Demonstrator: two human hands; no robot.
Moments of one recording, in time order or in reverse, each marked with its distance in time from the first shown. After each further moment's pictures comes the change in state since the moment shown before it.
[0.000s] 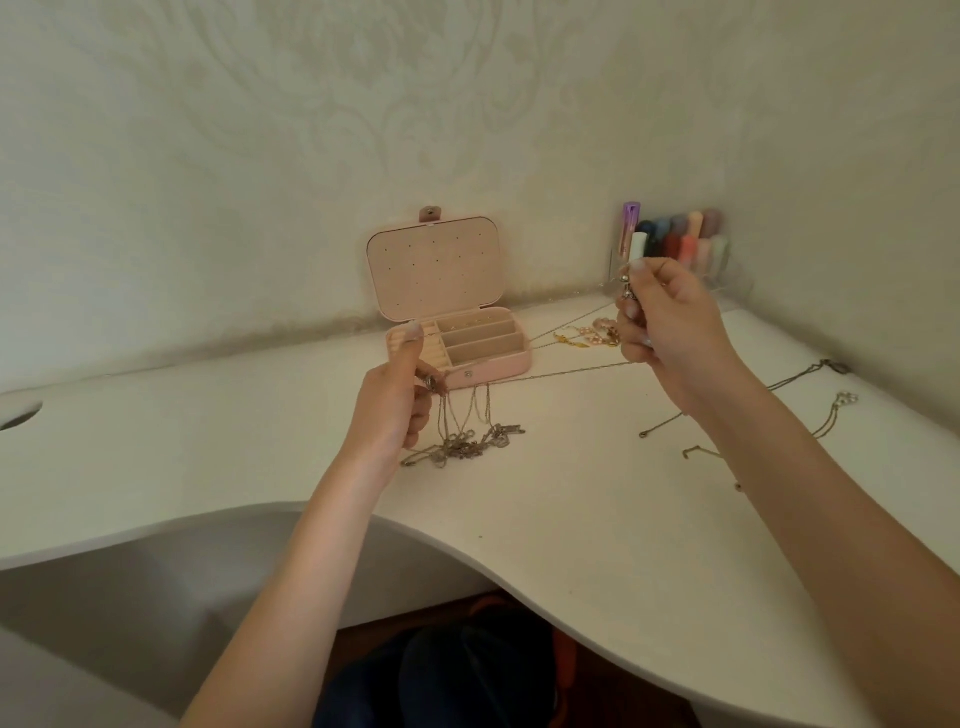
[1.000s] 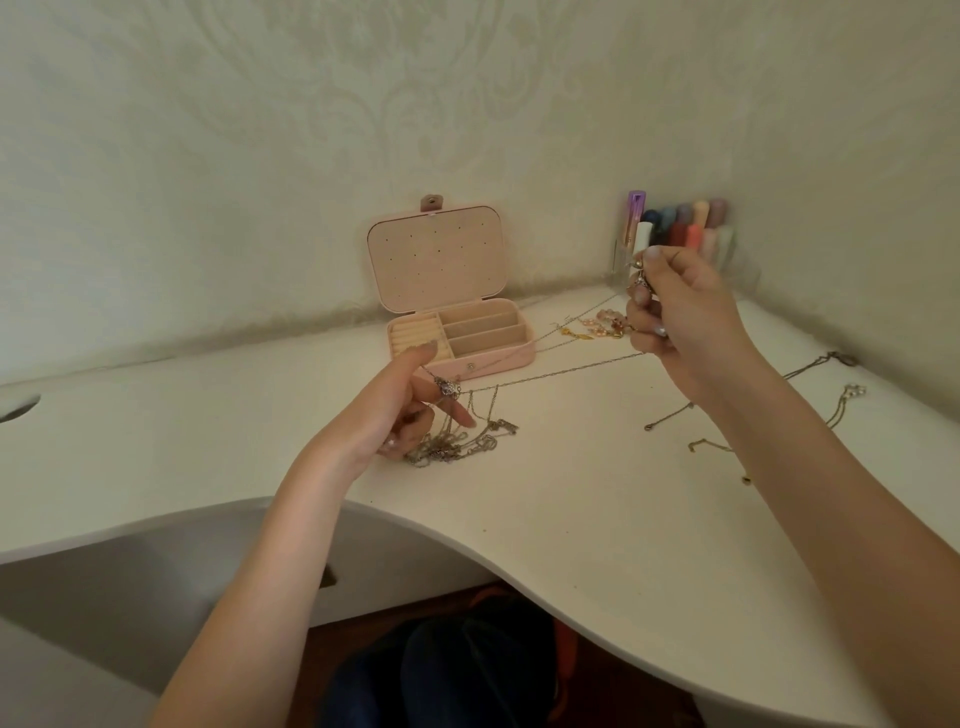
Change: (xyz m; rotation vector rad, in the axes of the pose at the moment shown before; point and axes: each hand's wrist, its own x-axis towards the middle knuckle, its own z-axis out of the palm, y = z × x) left_hand 0.006 -0.002 -0.021 0.256 -0.414 -0.078; right_hand 0.002 -0.001 -0.002 0.061 0.022 0.037
